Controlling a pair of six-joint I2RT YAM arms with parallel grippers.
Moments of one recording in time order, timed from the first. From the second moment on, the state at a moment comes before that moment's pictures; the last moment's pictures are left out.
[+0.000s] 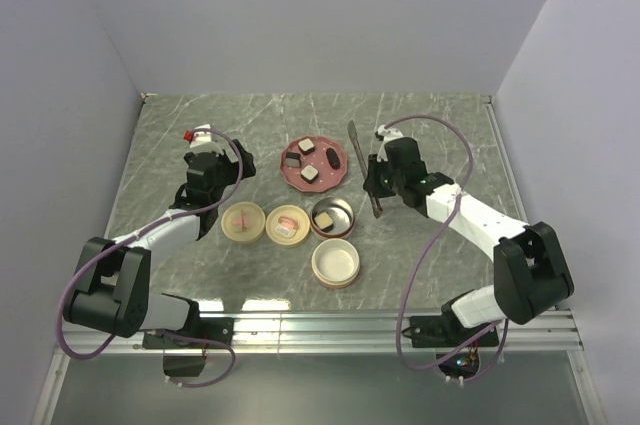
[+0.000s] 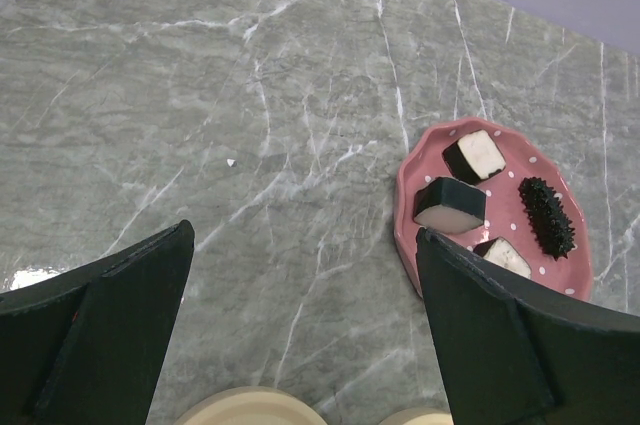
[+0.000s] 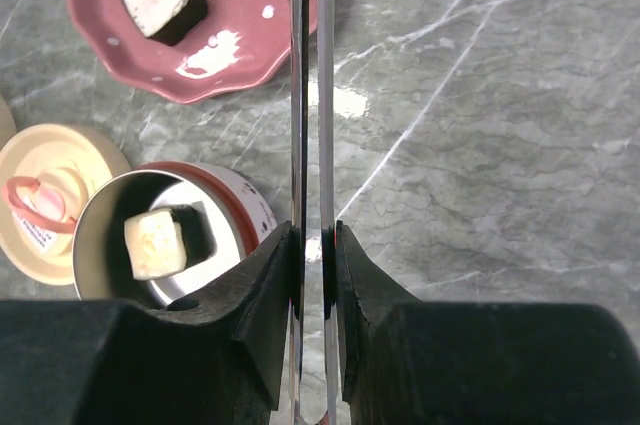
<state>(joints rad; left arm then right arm) -0.25 1.34 0.59 0.47 -0.18 -0.43 0.45 1.42 0.90 -0.19 -0.04 0.28</state>
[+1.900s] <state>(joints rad) -0.25 1.34 0.59 0.47 -0.18 -0.43 0.54 1.46 0.97 -0.30 0.00 0.25</state>
